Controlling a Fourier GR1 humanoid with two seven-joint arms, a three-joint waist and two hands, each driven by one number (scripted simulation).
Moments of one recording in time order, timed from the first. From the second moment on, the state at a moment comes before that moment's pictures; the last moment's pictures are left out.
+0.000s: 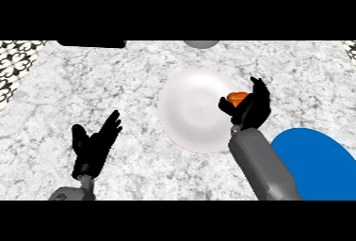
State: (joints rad) left arm -0.05 0.10 -0.10 -1.40 0.11 0.04 0.22; right arm -0.60 0.00 0.18 -0.82 1.27 -1.02 1.08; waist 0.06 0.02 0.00
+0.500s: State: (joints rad) left arm -0.02 0.10 -0.09 -1.41 0.10 0.05 0.22; right arm -0.61 0.00 0.21 -0.83 1.15 -1.31 1.00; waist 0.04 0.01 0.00
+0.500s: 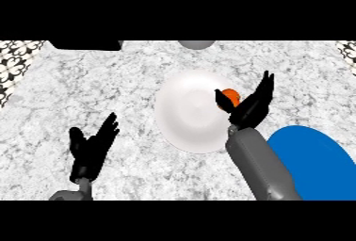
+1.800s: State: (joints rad) left arm 0.04 0.09 -0.07 -1.45 0.09 0.04 0.23; right arm 0.18 0.00 0.79 -1.48 1.22 -1.41 0.95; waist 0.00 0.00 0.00
